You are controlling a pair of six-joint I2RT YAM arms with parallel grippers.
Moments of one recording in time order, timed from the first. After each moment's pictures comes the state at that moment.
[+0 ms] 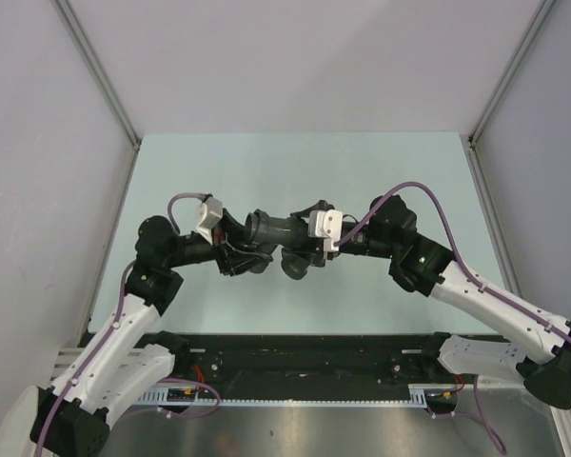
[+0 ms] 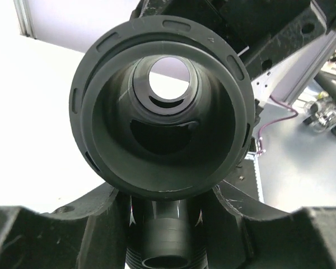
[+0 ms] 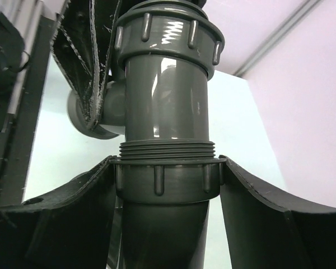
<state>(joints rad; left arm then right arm) -0.37 0.77 0.64 0.22 1.01 -0.32 0.89 1.08 1.02 -0.02 -0.45 -0.55</state>
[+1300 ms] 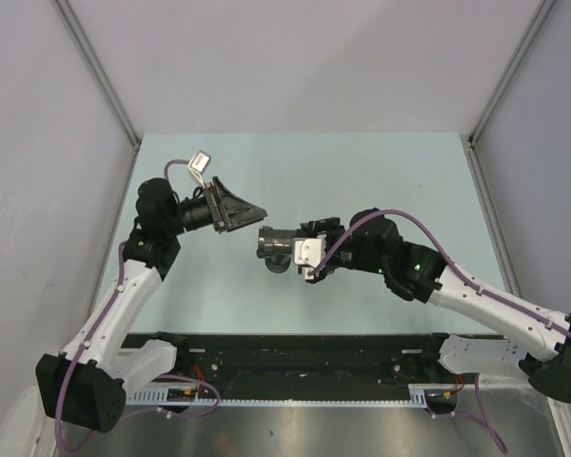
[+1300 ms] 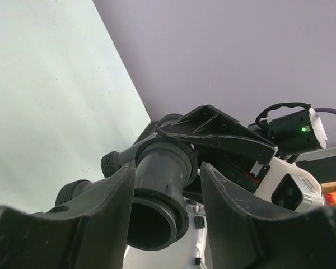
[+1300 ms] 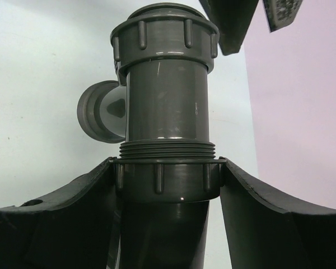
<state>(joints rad) -0.23 1.00 0.86 0.05 0.93 -1.00 0.97 1.09 1.03 -0.27 -0.19 -0.83</state>
